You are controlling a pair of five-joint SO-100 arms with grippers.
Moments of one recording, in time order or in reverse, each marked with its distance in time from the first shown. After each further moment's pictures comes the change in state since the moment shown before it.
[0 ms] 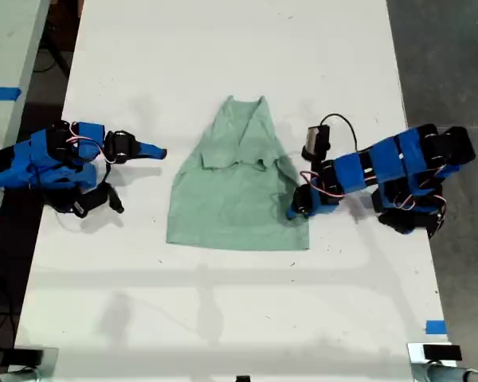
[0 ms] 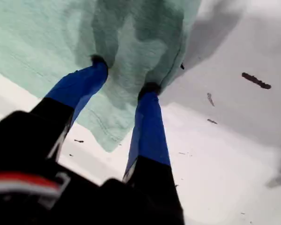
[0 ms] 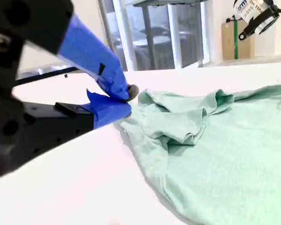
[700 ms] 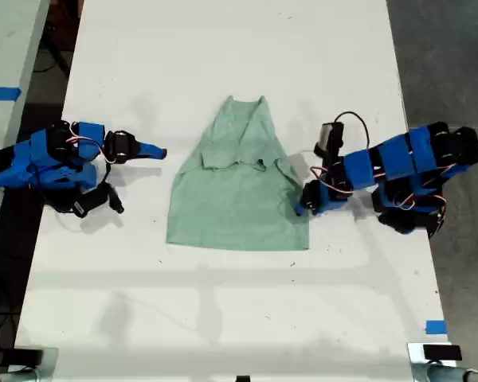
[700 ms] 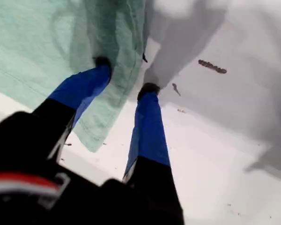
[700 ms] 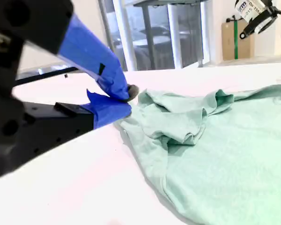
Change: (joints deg) arm 0 0.0 0.0 0.0 0.0 0.0; arm 1 2.2 7.7 10.0 -2.7 2.2
